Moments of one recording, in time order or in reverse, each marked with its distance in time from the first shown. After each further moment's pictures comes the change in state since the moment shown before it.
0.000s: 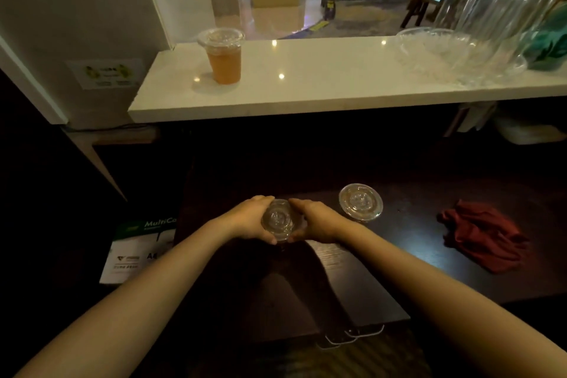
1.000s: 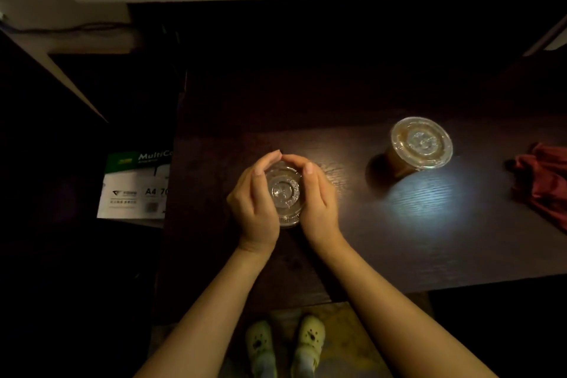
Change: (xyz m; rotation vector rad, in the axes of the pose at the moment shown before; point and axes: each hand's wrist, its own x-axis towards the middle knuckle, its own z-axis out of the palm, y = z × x) left_hand -0.019 -0.011 0.095 -0.918 1.051 0.057; right_hand 0.030 -0.010 0.129 0.910 0.698 -0.116
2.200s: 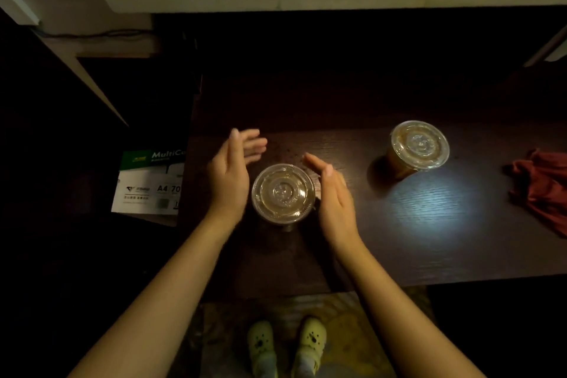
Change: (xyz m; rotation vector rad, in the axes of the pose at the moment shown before) left_hand 0.043 0.007 -0.033 -0.051 -0.110 -0.218; right_hand -0.016 -0.030 -0.019 -0.167 -0.027 0.166
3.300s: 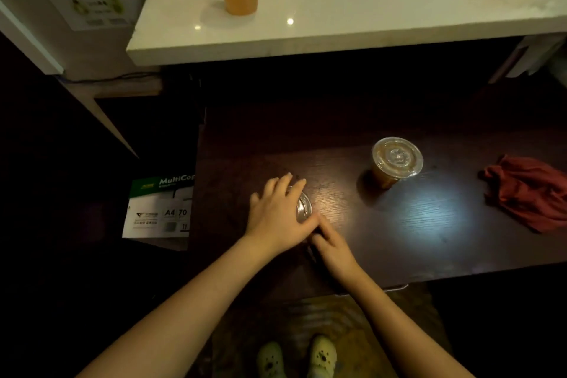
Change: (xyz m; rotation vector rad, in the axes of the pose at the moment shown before) left_hand -0.041 0.013 0.027 1.129 -0.528 0.266; right_hand -0.036 0.040 -0.021 0.016 -0.294 0.045
